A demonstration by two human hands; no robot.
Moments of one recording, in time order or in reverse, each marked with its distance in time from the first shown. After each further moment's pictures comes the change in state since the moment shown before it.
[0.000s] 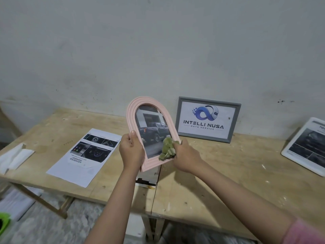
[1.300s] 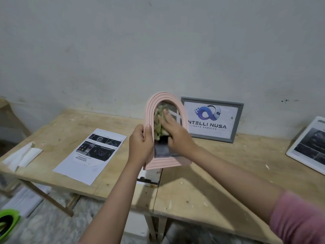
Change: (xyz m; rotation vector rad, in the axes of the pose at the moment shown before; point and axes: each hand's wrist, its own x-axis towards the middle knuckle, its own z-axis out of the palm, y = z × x) left_hand -0.009 0.027 0.000 0.129 -0.194 0.258; right_hand 0.033 -0.009 -0.021 0.307 0.433 -0.595
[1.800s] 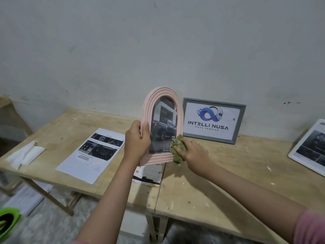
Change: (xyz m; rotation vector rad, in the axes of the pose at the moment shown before) left_hand 0.010 0.002 -0.022 0.080 0.004 0.109; right_hand -0.067 0.030 0.006 -0.478 -0.066 -0.036
